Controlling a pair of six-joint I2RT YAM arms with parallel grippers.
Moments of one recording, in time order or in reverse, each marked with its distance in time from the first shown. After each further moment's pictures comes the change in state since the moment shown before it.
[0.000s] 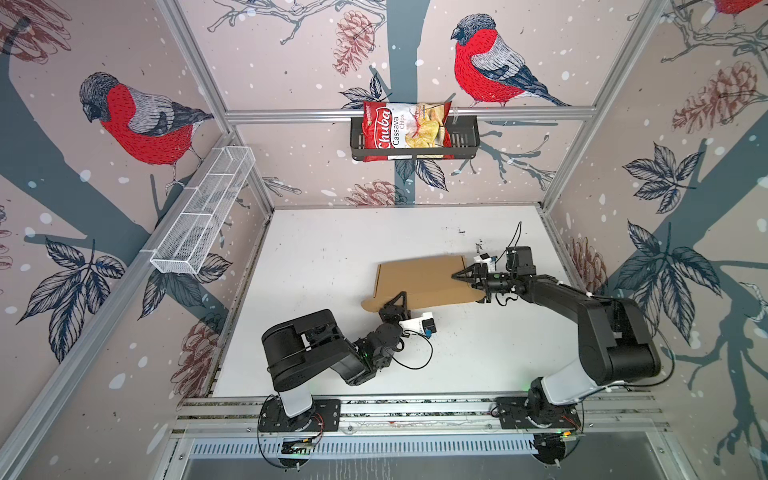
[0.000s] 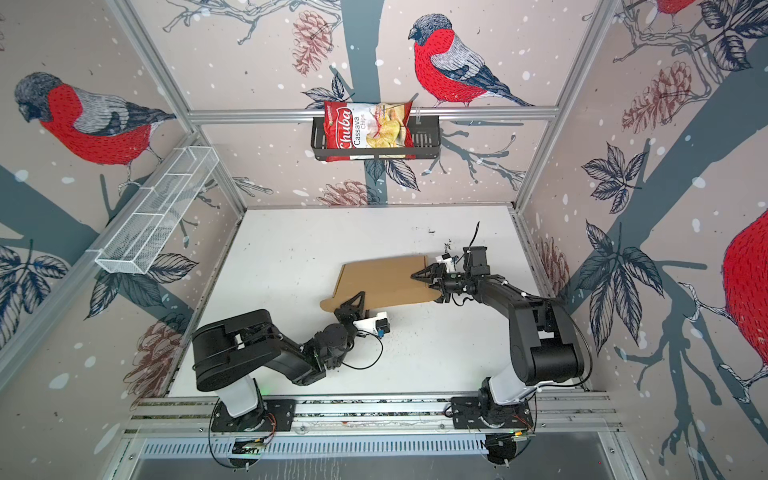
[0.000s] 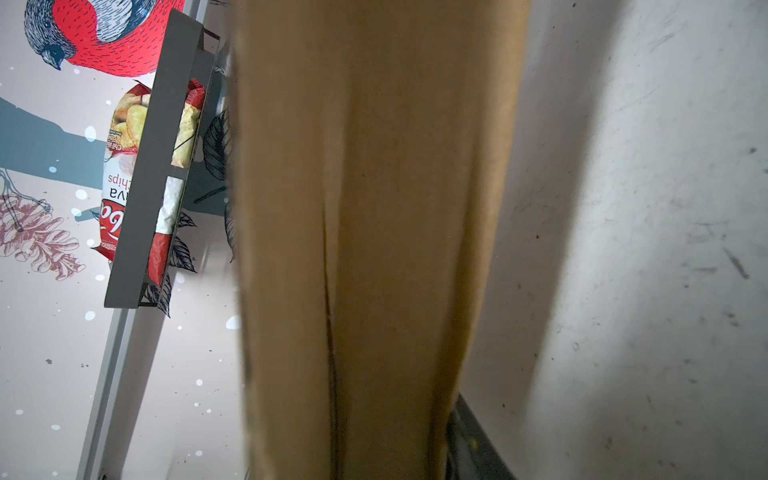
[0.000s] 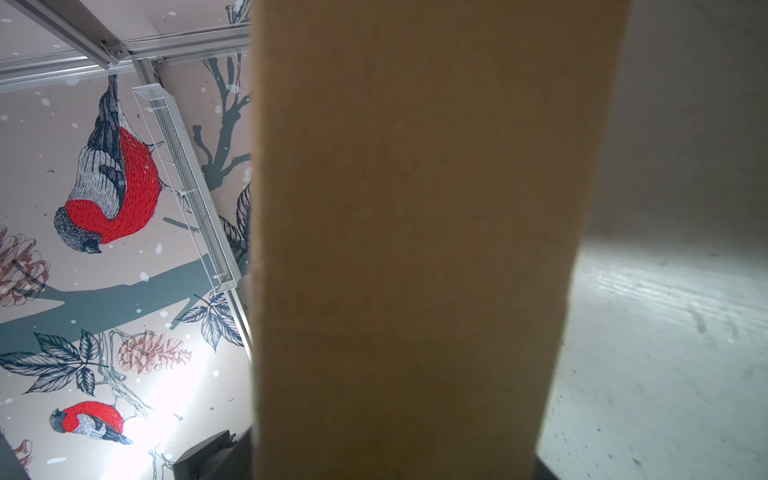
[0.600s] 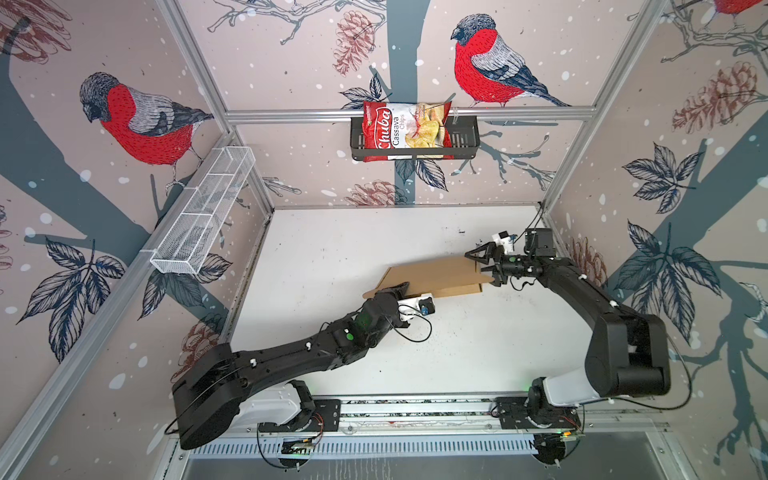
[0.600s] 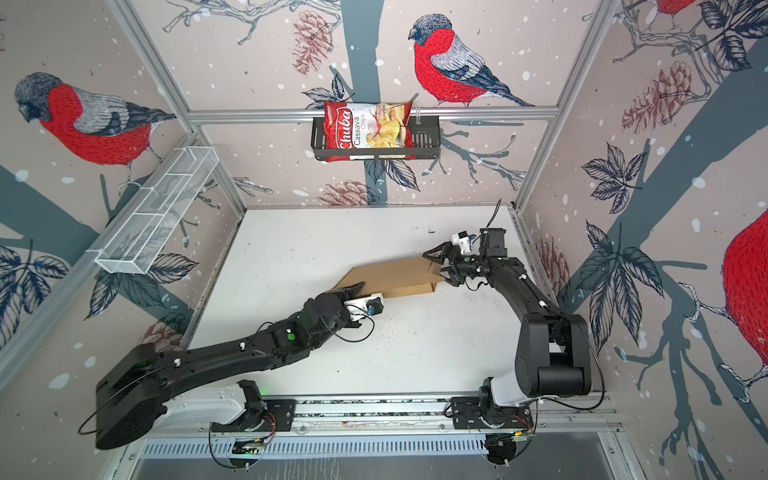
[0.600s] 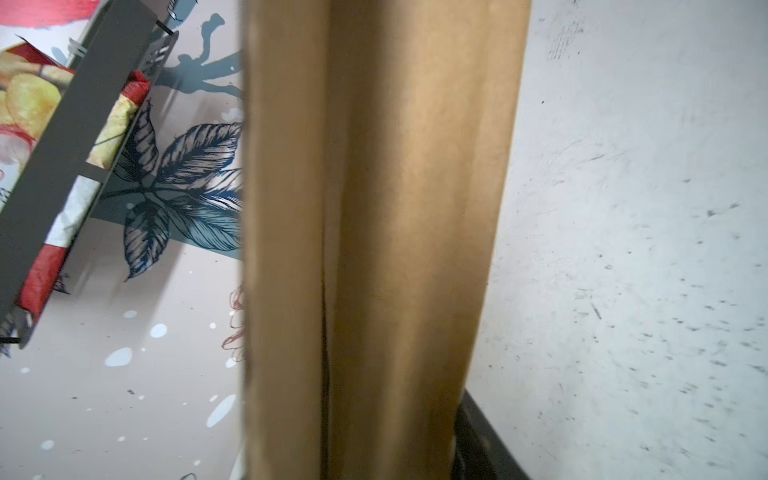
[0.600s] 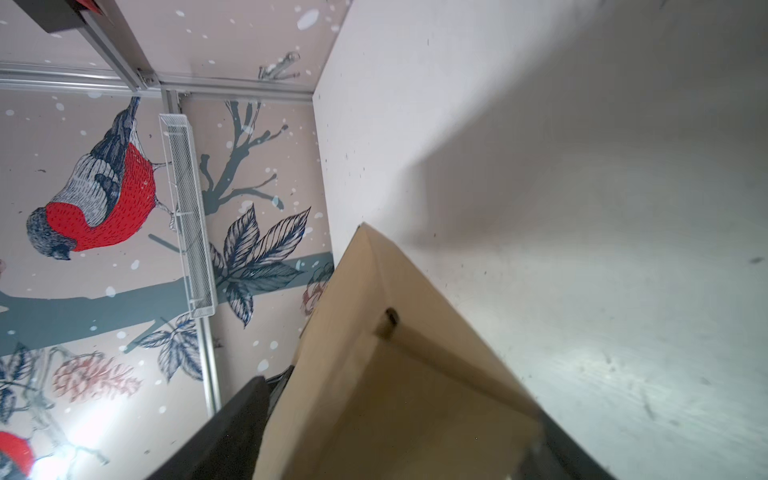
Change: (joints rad) left arm 0.110 -0.547 0.309 -1.130 0.365 -0.396; right arm -0.113 -0.101 0.241 -0.318 0.149 -0.269
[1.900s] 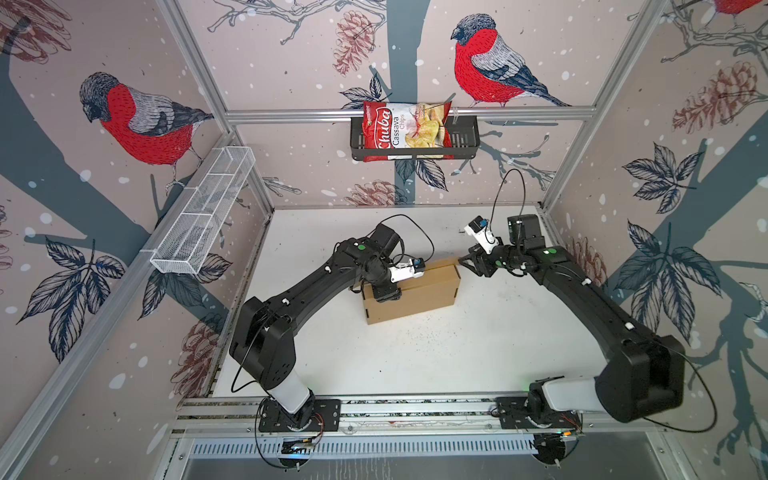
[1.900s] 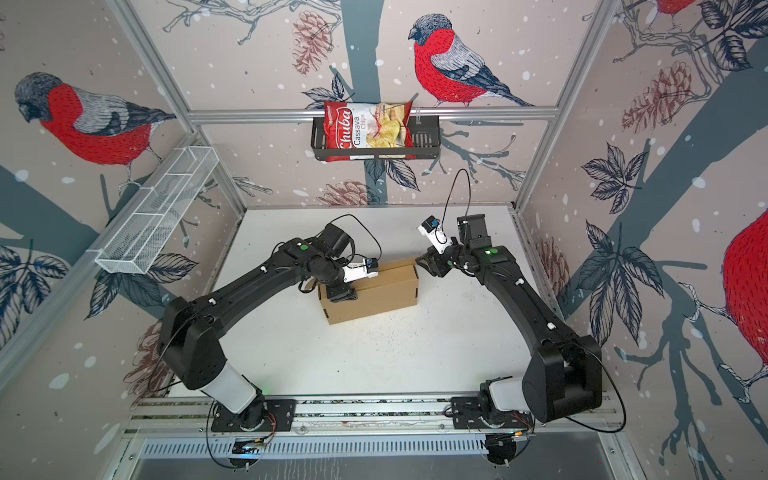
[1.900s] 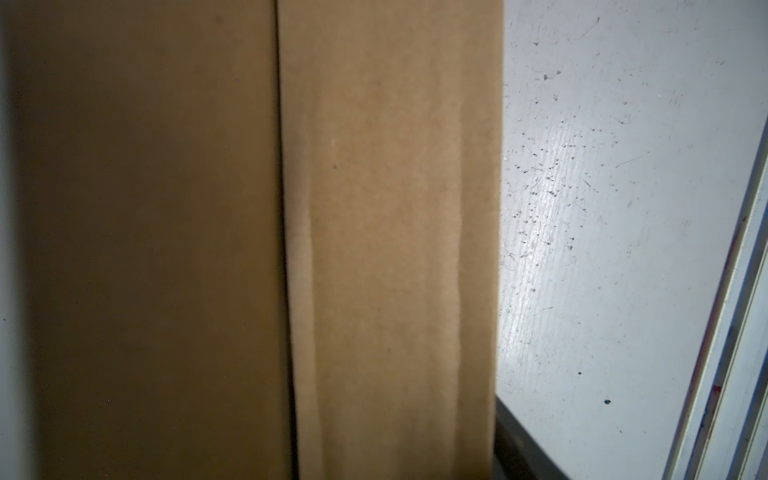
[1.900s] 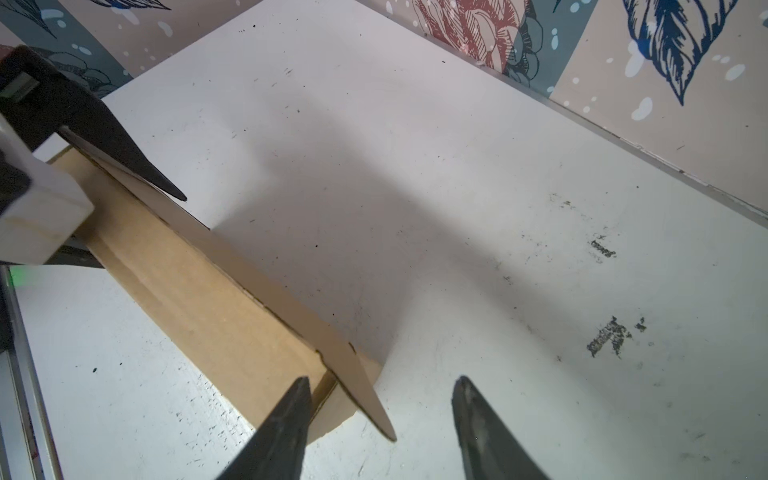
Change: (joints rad) left arm 0.352 0.446 0.736 -1.065 0.525 0.002; right arm 0.251 -0.072 0.153 -0.182 0.428 -1.024
